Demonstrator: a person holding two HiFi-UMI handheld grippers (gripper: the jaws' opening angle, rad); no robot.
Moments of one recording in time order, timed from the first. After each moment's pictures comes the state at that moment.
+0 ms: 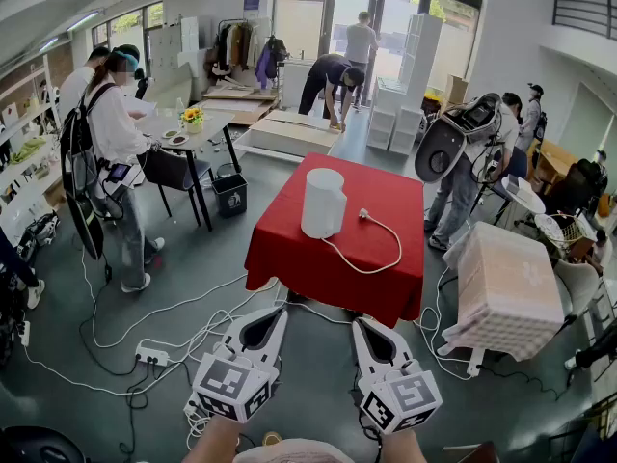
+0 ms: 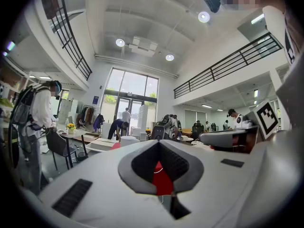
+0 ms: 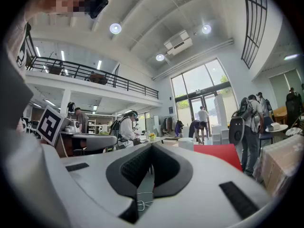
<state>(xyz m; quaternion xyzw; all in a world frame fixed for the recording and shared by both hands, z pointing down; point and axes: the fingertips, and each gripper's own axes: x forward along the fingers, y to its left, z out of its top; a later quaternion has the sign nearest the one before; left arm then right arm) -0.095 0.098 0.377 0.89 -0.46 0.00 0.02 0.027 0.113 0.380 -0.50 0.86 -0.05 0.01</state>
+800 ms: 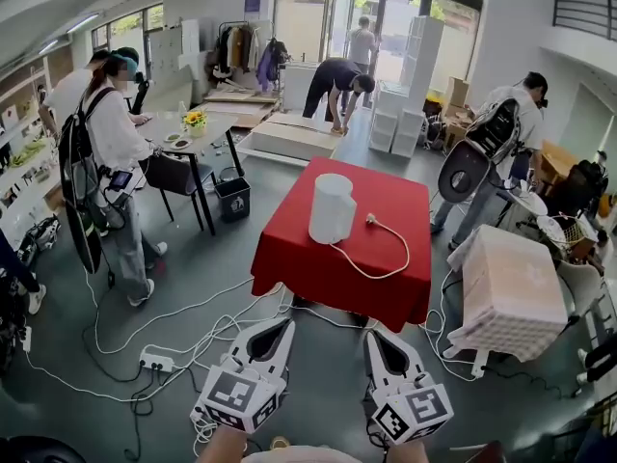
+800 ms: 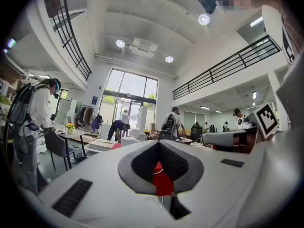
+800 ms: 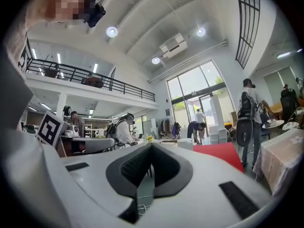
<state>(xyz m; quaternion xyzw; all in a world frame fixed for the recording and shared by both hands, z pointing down) -0.113 0.098 0.382 0.89 -0.45 -0.01 0.02 0.023 0.118 0.383 -0.52 0.85 -0.05 0.03</state>
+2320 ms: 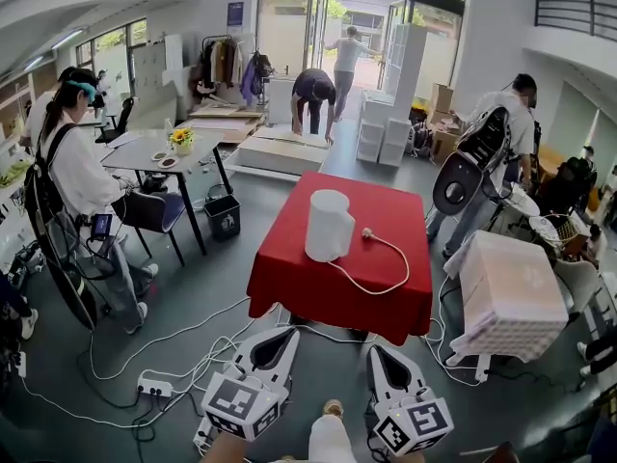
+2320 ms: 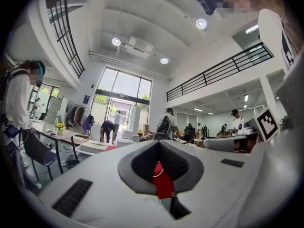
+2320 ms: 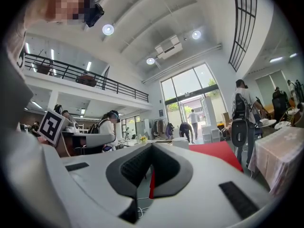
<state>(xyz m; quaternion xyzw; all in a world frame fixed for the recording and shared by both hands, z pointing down) -0.124 0.055 0.384 0.91 -0.41 -0.02 0.01 0.010 0.089 0.402 -0.56 0.83 -0.06 0.04</state>
